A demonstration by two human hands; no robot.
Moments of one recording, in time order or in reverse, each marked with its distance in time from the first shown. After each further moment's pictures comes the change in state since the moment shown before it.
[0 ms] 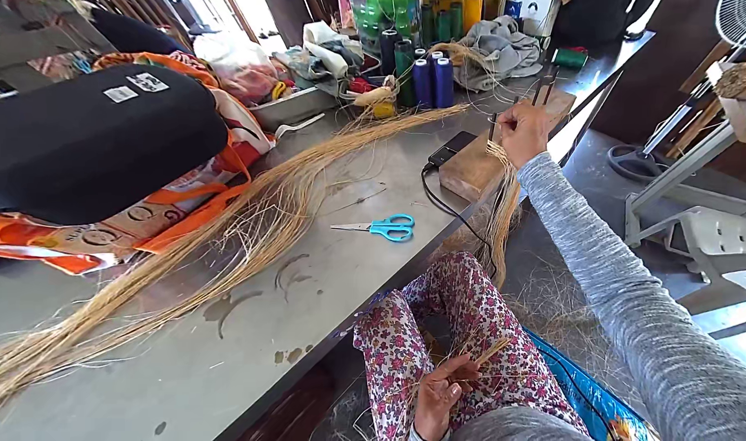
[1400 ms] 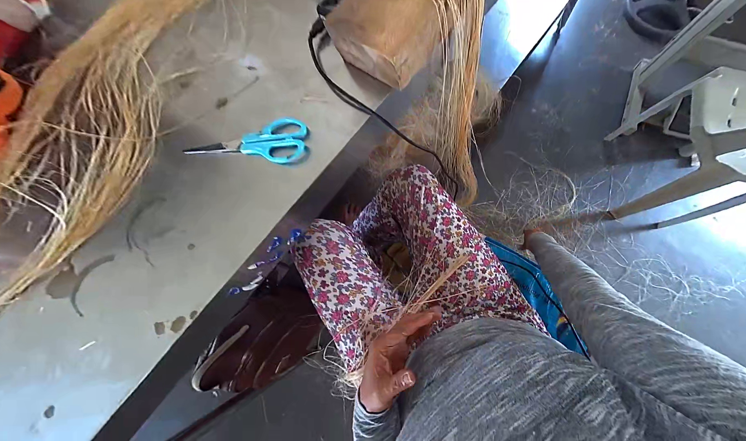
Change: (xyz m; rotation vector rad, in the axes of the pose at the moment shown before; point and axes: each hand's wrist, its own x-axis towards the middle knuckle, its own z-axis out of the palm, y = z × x) left_hand -0.030 0.042 0.030 0.203 -0.152 -0.178; right_hand -0.450 0.333 0.089 -0.372 -1.328 0.972
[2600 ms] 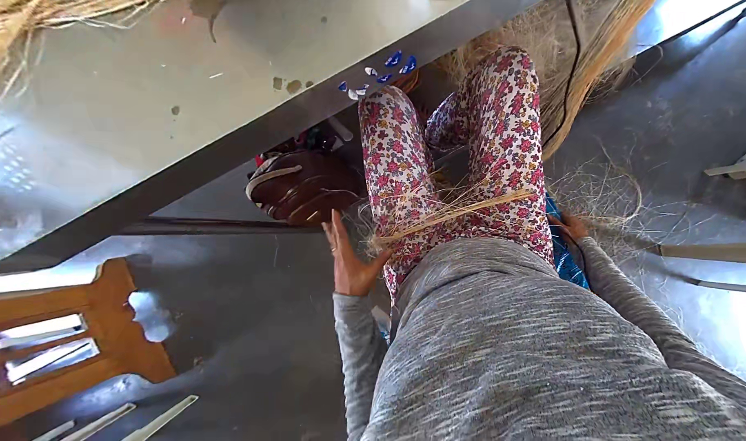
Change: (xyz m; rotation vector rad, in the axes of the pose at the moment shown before) left_hand -0.133 0.009 -0.016 1.013 0.982 -0.301; right_hand -0.145 -0.026 0.004 0.327 0.070 -0.436
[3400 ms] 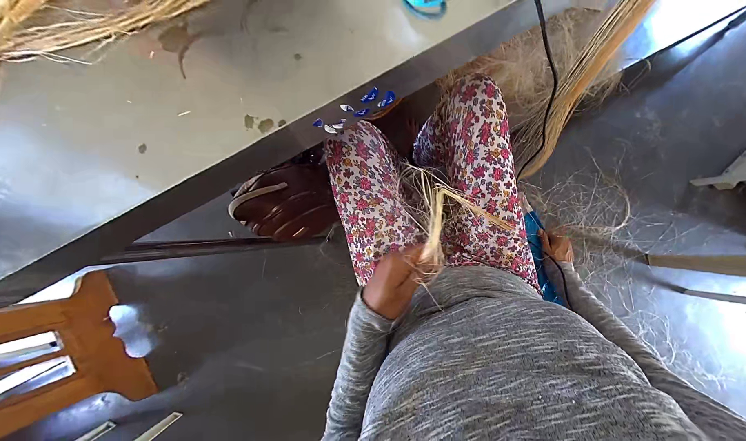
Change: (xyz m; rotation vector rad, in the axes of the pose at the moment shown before) left_hand 0.028 0.121 0.039 -0.266 -0.450 0.298; right_hand -0.012 -0.019 0.008 -0.333 0.161 0.108
